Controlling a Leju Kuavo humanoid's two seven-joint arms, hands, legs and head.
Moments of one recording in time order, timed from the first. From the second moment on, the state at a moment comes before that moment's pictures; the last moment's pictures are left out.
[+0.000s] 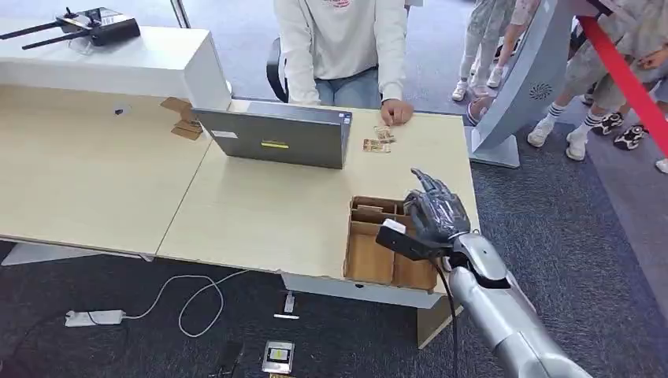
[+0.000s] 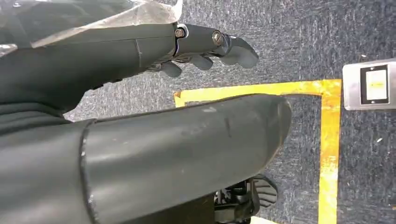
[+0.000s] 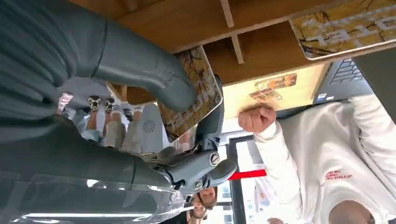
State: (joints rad) left arm -0.33 -0.18 1.53 -0.05 -1.53 0.32 0.02; right arm -0.68 -0.06 0.65 -0.78 0.89 -0.16 -0.18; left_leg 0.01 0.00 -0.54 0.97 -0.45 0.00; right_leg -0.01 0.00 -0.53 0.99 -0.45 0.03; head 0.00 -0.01
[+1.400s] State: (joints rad) left arm -0.33 -0.17 1.47 -0.05 -1.54 0.31 -0.04; right arm -0.88 0.02 0.56 -0.74 0.97 -0.28 -0.22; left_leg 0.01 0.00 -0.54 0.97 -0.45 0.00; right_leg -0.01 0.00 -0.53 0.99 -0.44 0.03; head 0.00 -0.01
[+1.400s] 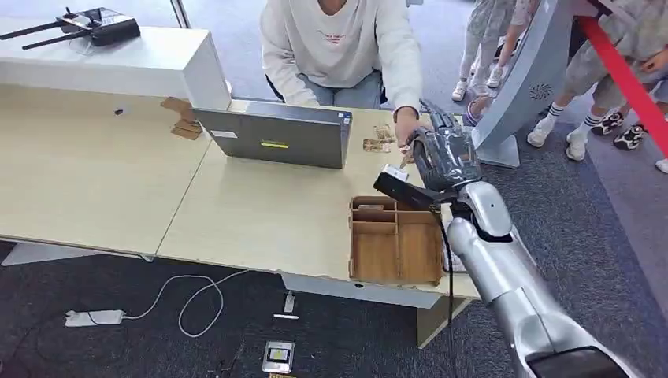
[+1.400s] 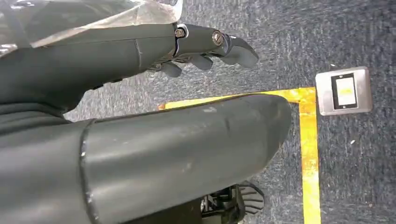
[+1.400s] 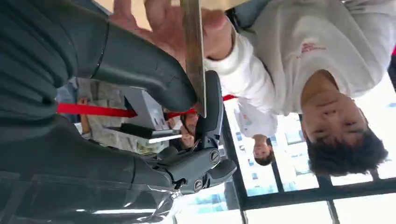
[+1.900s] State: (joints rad) left arm -0.35 -0.17 1.37 -0.05 -1.54 0.30 -0.02; right arm -1.04 0.15 0.58 -0.50 1.00 -0.25 -0.22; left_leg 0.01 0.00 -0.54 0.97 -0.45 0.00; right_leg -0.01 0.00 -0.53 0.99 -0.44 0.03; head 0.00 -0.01
